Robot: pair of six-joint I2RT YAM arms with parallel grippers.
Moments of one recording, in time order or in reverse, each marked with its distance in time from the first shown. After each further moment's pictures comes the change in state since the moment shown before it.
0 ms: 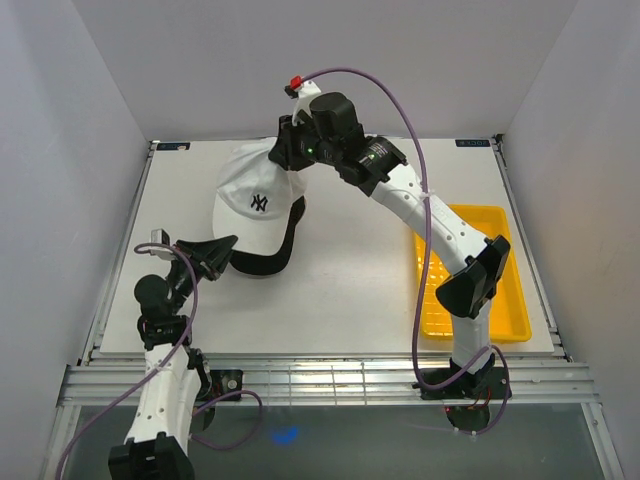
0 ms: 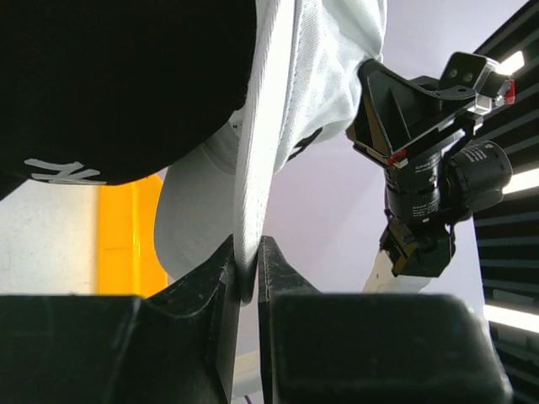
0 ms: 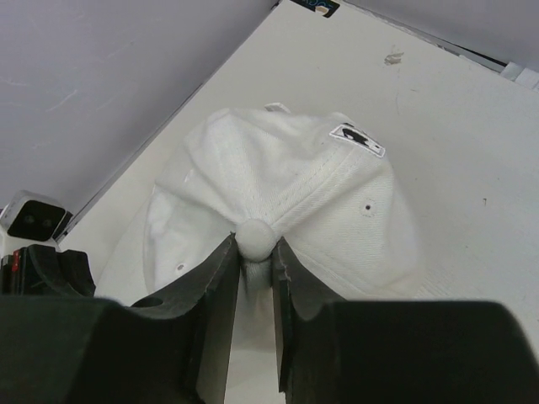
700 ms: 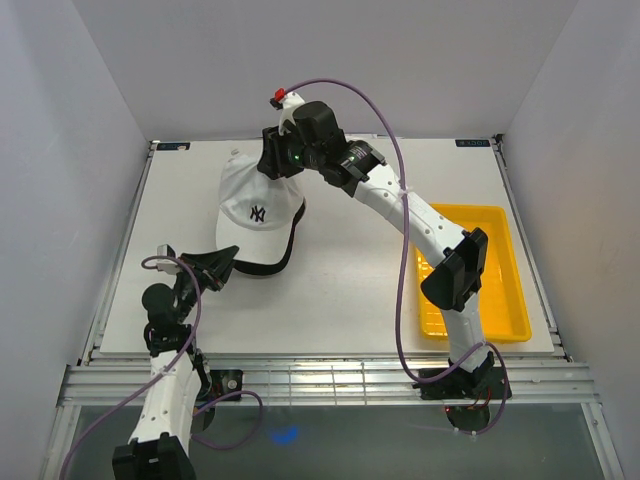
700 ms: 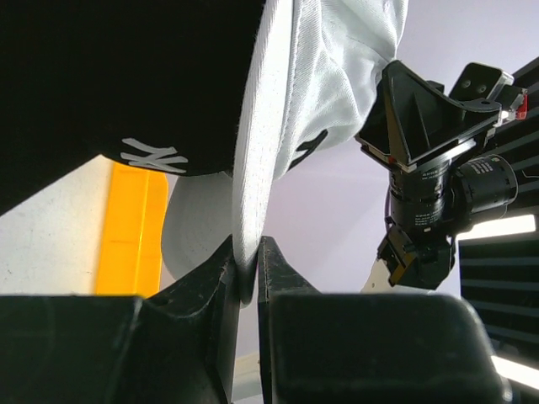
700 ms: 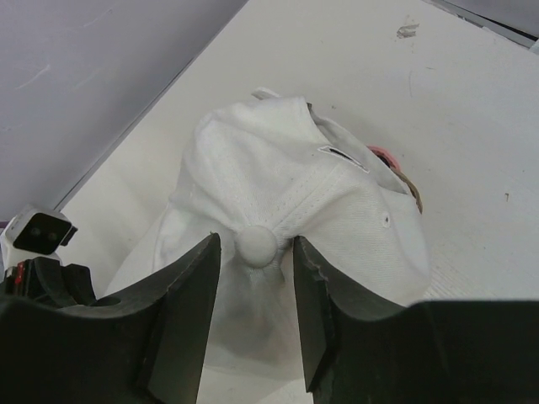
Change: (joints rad) left arm 0.000 -0.040 -0.128 0.005 -0.047 -0.068; right arm 0.015 0.111 0.042 0.009 -0.018 -0.013
